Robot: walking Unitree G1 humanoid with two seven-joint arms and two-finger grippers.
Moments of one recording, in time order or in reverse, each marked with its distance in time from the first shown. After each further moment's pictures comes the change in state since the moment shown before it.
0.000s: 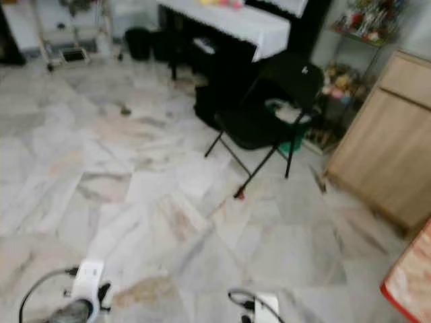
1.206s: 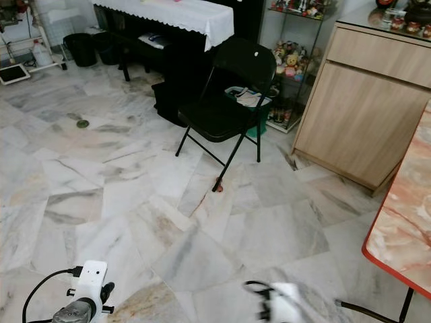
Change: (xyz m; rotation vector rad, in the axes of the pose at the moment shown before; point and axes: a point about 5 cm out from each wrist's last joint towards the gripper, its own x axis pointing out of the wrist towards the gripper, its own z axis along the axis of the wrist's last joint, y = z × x) left arm -0.002 0.002 -0.008 -0.010 0.023 -0.004; right arm 0.001 -0.059 0.046 -0.073 -0.137 -0.092
